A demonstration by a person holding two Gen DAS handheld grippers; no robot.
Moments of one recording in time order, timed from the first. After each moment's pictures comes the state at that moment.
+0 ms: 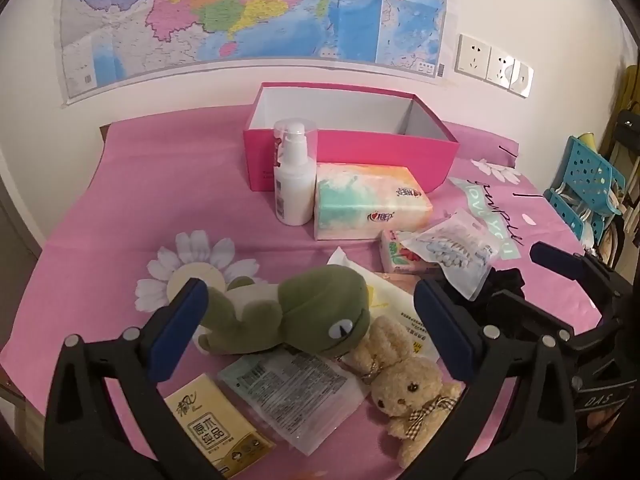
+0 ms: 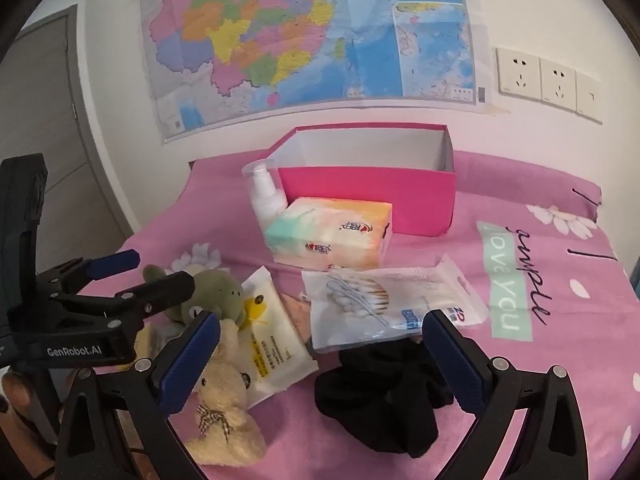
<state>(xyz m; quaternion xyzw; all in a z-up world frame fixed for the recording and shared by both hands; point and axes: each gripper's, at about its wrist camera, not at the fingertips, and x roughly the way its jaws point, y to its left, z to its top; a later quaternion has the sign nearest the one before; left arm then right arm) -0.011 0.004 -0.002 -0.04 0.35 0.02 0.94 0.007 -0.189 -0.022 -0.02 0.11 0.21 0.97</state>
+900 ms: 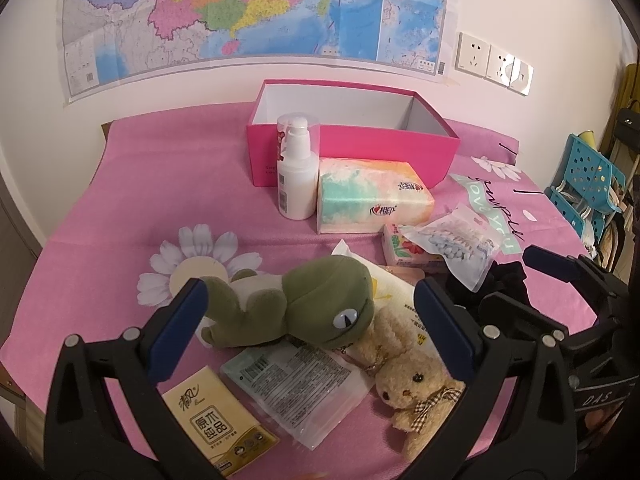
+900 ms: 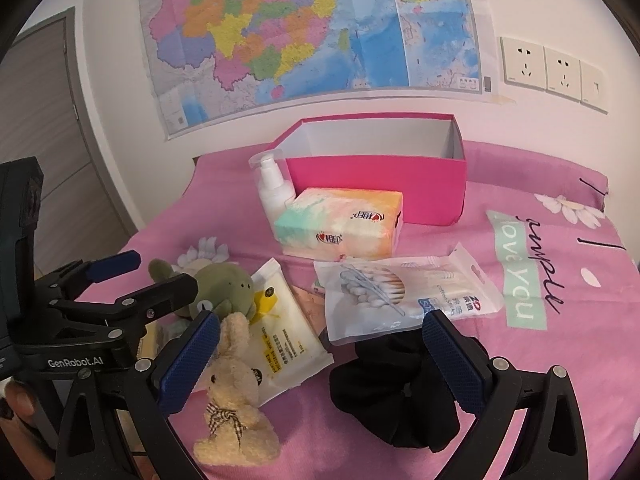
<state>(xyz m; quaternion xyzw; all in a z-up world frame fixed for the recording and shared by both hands) -0.017 0.005 -0.006 -0.04 0.35 0.03 0.94 0.010 -0.179 -0.029 -0.01 0.11 0.23 0.97</state>
